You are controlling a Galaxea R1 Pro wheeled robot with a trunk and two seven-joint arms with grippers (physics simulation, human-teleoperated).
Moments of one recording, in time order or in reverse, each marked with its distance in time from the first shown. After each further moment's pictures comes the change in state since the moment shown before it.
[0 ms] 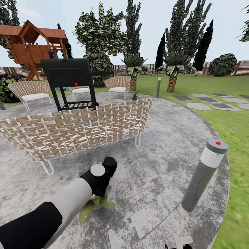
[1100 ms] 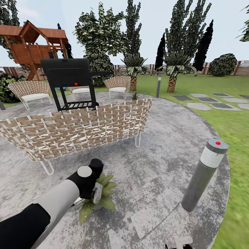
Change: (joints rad) left arm 0.021 0.124 0.038 0.021 0.000 0.002 0.000; right arm 0.000 0.000 0.000 0.000 0.000 0.000 0.000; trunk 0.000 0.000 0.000
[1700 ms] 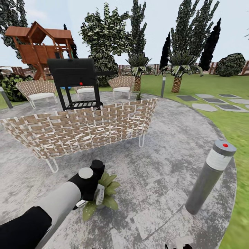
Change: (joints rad) left arm 0.022 -0.021 0.038 -0.014 0.000 0.001 0.000; right arm 0.000 0.000 0.000 0.001 0.000 0.000 0.000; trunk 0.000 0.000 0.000
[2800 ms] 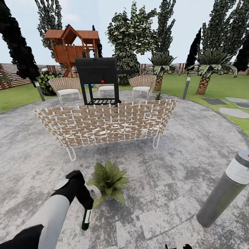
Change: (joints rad) left arm 0.130 -0.004 0.854 0.009 0.005 0.192 0.252; right arm 0.000 0.000 0.000 -0.001 0.001 0.000 0.000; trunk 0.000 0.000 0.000
